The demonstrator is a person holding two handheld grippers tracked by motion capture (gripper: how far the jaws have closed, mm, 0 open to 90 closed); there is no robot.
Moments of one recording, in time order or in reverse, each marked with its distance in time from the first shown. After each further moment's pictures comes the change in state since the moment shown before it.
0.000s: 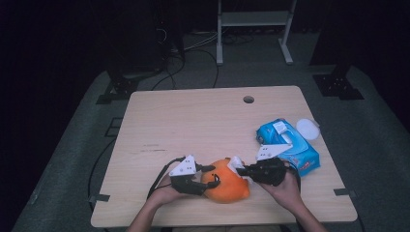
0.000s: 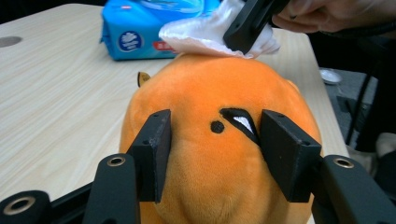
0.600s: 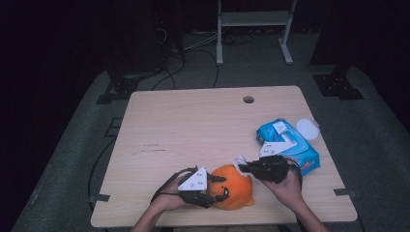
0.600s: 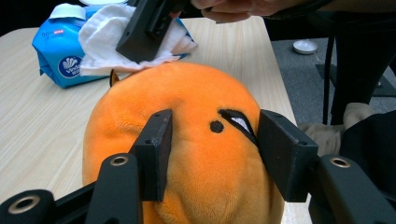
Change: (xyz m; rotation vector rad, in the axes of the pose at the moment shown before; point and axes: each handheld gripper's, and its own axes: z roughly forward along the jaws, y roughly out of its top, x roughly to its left) left arm -0.036 0.016 0.012 0.039 -0.114 0.184; right arm 0.000 0.005 -0.005 -0.037 -0.011 0.006
